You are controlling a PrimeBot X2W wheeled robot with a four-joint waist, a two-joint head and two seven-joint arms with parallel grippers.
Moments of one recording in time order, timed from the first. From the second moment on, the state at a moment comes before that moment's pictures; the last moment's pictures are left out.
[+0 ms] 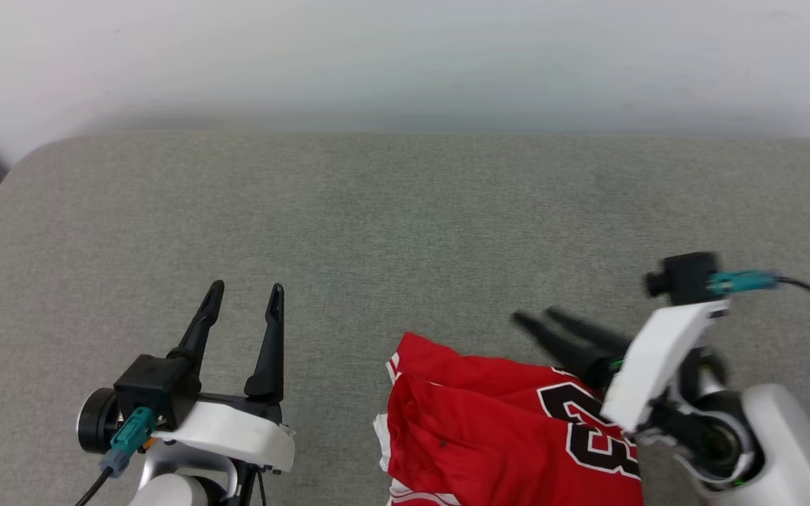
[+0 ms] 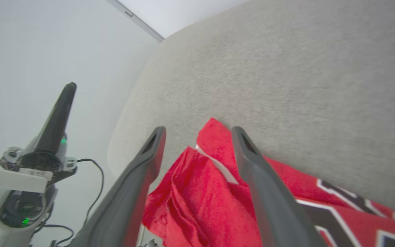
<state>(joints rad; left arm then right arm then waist) -0.13 0.38 -0.41 -0.08 -0.50 0.26 -0.19 -0.29 -0.18 0.28 0.11 0.96 0.13 0.59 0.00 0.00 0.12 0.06</state>
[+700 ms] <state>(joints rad) -0.04 0.39 -0.35 -0.01 -0.51 0.27 -0.25 0.00 -0.23 -0.09 -0.10 0.29 0.13 0.03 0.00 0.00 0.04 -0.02</state>
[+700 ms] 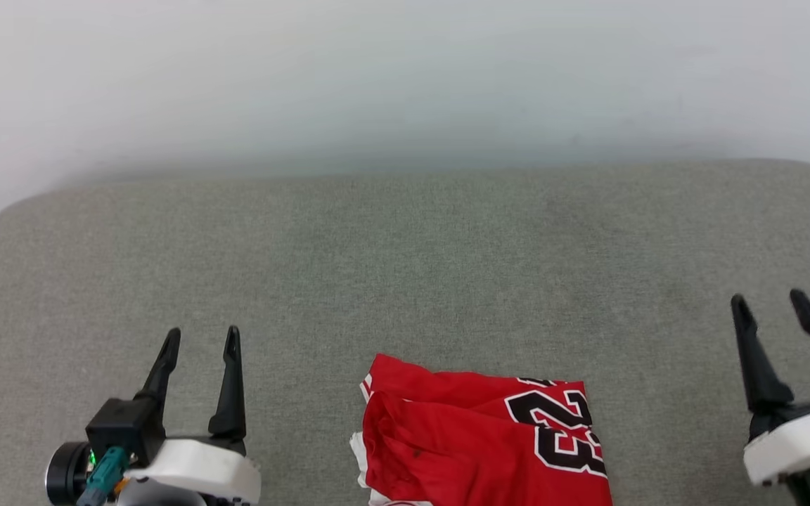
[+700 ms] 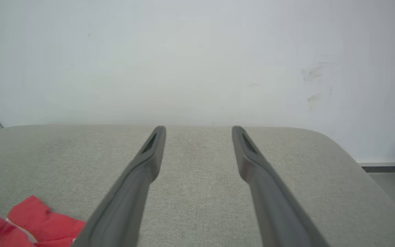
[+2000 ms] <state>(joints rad) -0.02 0.27 -0.21 -0.03 -0.41 0.21 -0.26 0.02 -0.28 -0.35 0.01 0.64 0.13 0.85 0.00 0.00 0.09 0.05</state>
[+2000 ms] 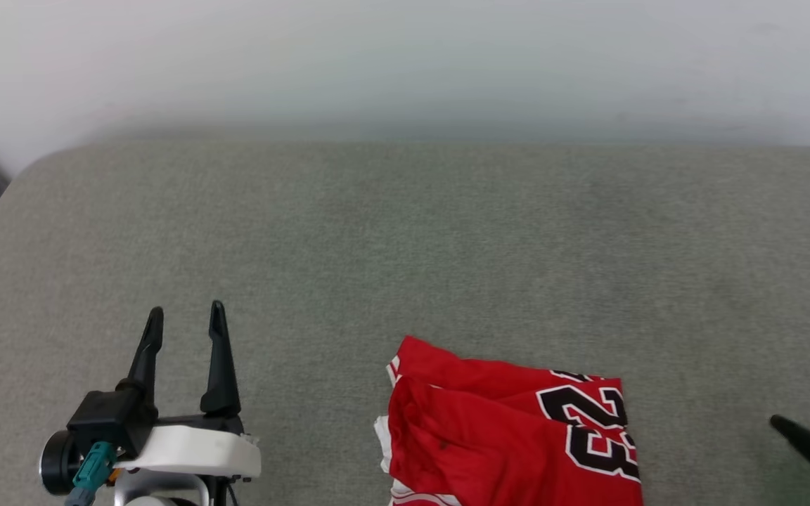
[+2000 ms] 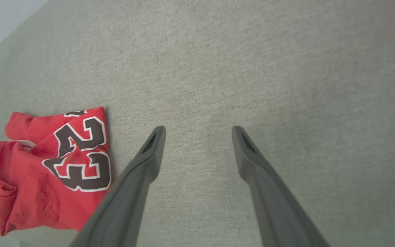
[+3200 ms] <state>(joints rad) -0.08 0.17 -0.16 0.01 -0.29 0.10 -0.26 -0.20 -0.26 0.01 0.00 0.62 0.13 1.01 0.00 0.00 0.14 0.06</state>
